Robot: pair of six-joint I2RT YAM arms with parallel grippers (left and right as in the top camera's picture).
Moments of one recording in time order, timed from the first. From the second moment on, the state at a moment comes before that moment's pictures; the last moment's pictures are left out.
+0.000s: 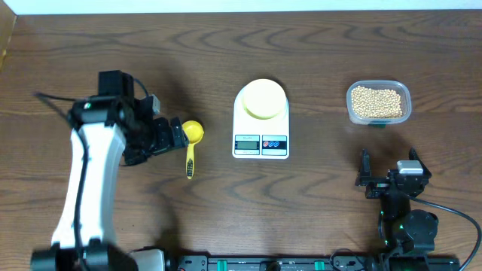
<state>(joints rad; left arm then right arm) 0.09 1.48 1.24 -1.25 0.28 -0.15 0.02 0.01 0.01 -0.07 0.03 -0.05</state>
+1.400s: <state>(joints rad) 0.09 1.62 0.89 -0.72 0.39 -0.07 0.02 0.01 0.01 -0.07 0.03 -0.05</state>
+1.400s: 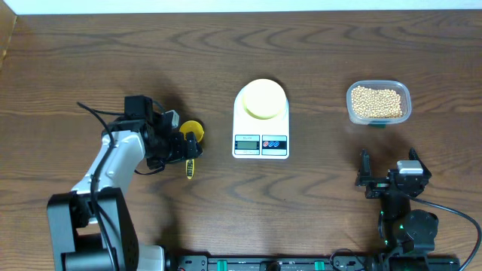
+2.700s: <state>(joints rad) 0.09 1.79 0.92 -0.67 0.56 -0.07 0.02 0.01 0.01 -0.07 0.03 -0.05</state>
